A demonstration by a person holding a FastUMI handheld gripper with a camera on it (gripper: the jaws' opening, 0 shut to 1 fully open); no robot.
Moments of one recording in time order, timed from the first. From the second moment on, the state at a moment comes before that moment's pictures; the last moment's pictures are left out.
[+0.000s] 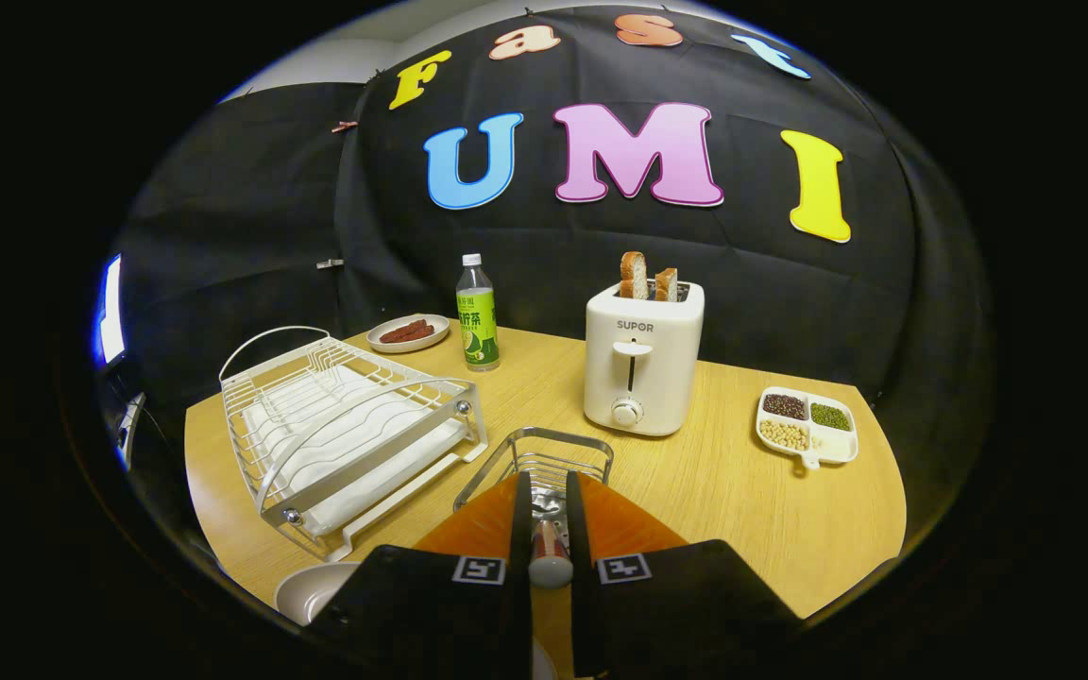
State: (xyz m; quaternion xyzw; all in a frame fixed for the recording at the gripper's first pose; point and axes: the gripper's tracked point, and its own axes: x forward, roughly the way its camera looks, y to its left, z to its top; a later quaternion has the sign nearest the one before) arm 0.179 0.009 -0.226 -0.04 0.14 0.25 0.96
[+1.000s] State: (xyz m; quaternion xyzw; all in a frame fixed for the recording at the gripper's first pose) arm 0.100 0.019 -0.104 -0.01 0.12 0.32 0.94
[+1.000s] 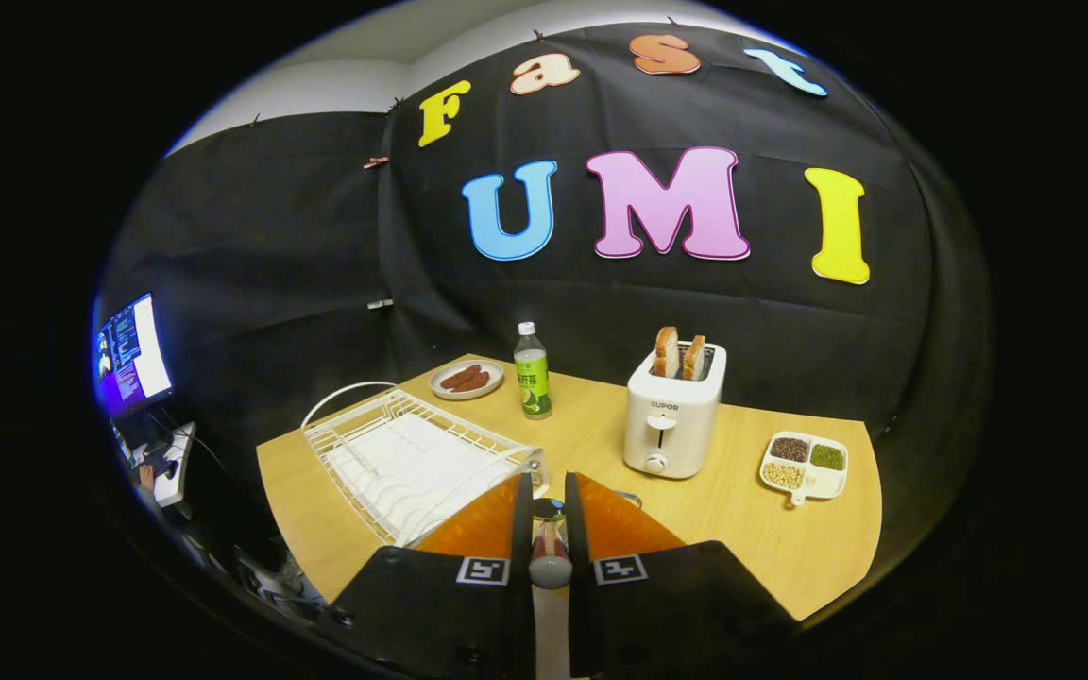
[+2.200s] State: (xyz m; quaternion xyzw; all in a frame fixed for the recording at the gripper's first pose) arm 0.052 0.028 -0.231 -0.07 0.22 0.37 0.90
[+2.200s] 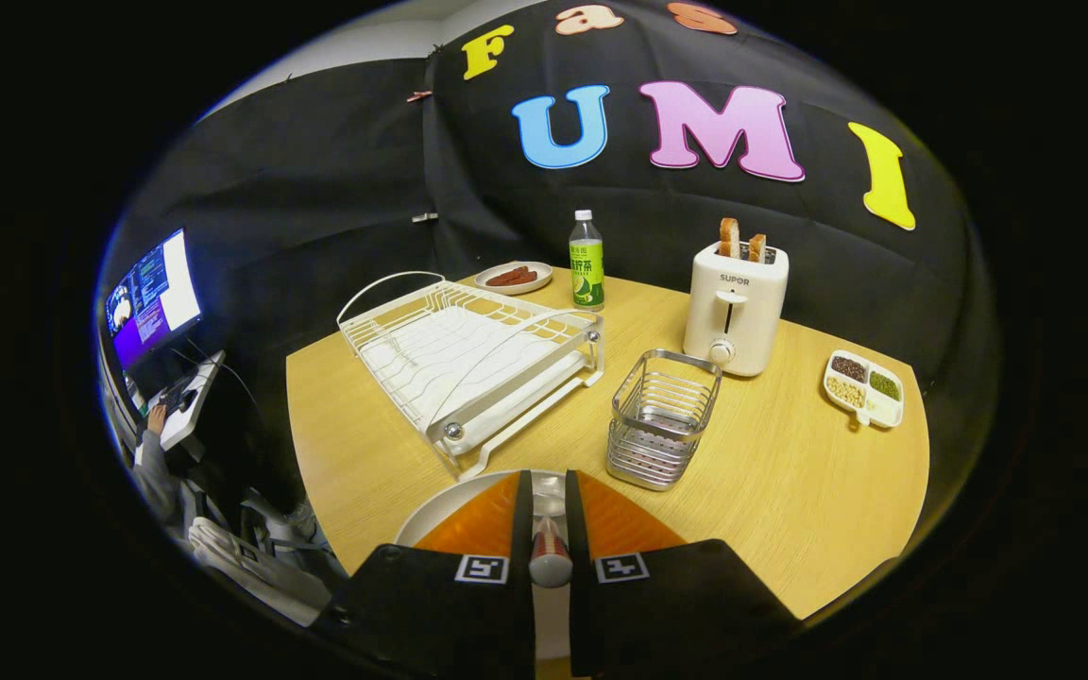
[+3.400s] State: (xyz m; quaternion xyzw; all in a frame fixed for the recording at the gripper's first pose) arm 0.076 -0.001 -0.003 0.04 0.06 0.12 0.99
